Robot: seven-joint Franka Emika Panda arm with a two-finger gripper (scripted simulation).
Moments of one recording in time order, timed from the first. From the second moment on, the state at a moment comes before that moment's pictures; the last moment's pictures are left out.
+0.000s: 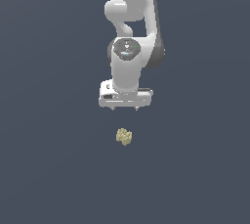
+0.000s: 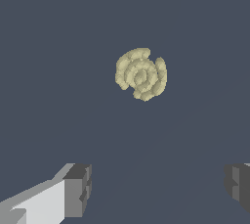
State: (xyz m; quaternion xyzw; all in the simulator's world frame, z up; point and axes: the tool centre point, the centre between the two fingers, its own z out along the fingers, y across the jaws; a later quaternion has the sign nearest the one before) arm -0.005 -0.001 0.154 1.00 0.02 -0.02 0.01
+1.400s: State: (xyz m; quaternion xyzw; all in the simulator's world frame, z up) arm 0.002 0.017 0.151 1.00 0.08 -0.02 0.00
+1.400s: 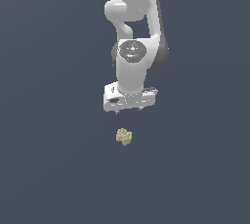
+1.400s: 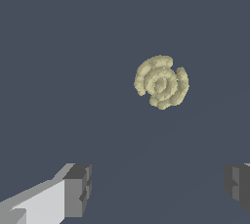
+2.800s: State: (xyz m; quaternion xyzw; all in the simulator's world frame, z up) arm 0.062 0.001 0.104 0.91 0.41 -0.01 0.00
